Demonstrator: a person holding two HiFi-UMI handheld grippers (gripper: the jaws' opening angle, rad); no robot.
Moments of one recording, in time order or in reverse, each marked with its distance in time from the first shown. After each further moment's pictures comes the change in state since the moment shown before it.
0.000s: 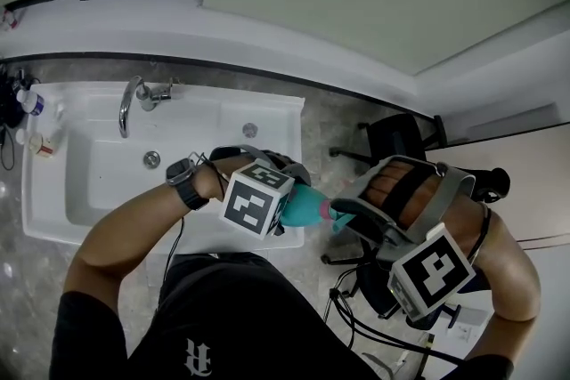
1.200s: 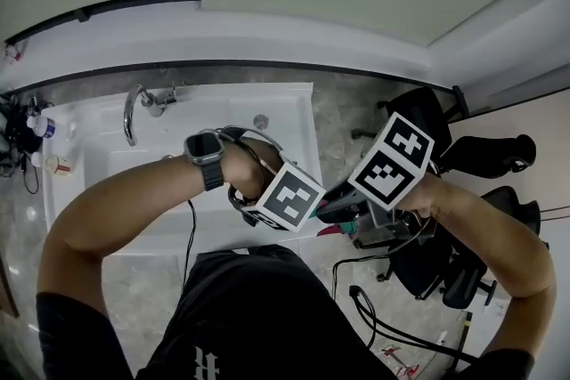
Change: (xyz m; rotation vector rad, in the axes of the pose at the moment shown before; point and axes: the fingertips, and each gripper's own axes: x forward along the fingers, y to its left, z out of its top) left arm -0.002 -0.049 -0.070 -0.001 0.580 -0.434; right arm 0.086 0.036 0.005 1.622 -0.429 0.697
